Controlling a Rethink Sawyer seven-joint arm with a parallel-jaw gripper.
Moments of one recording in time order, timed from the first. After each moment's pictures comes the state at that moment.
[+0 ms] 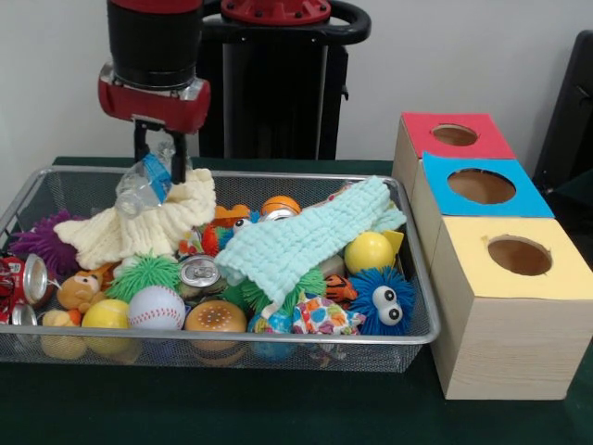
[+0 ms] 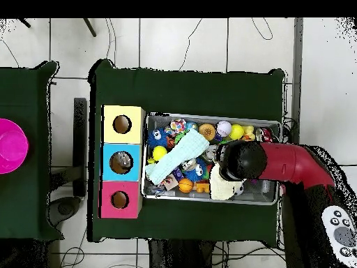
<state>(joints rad) -0.63 -0.76 0.29 1.63 -0.46 0.77 1.87</state>
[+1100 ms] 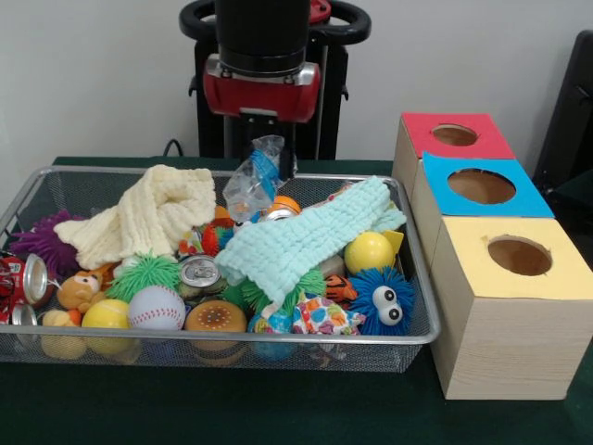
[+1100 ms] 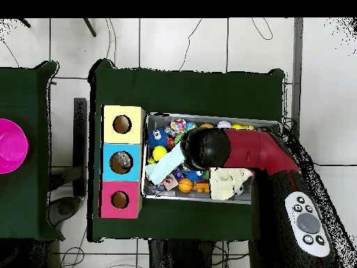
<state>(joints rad) -0.50 -0.78 0.30 1.63 -0.31 0.77 1.87</state>
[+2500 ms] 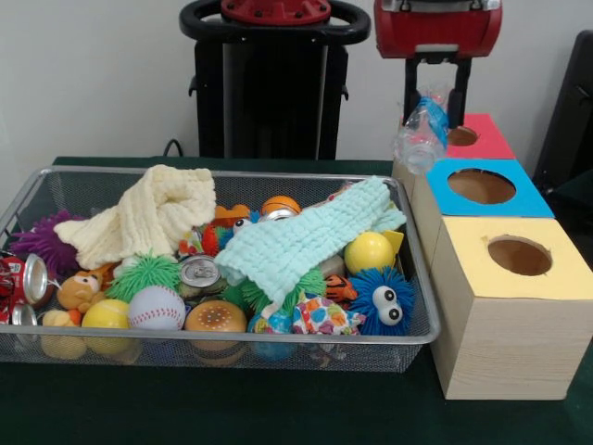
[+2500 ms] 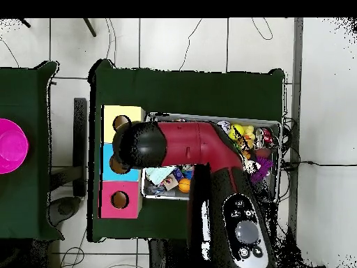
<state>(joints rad) -0.27 -0.88 0.26 1.63 -0.12 0.78 1.87</state>
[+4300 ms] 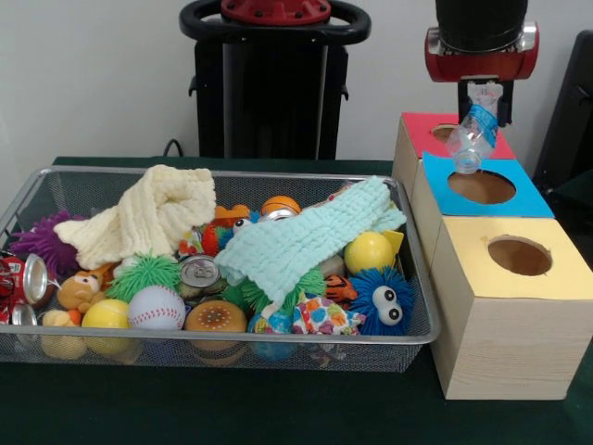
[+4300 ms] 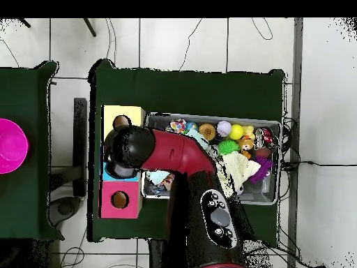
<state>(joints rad) -0.17 -0.76 0.17 1.70 0.19 0.91 1.87</state>
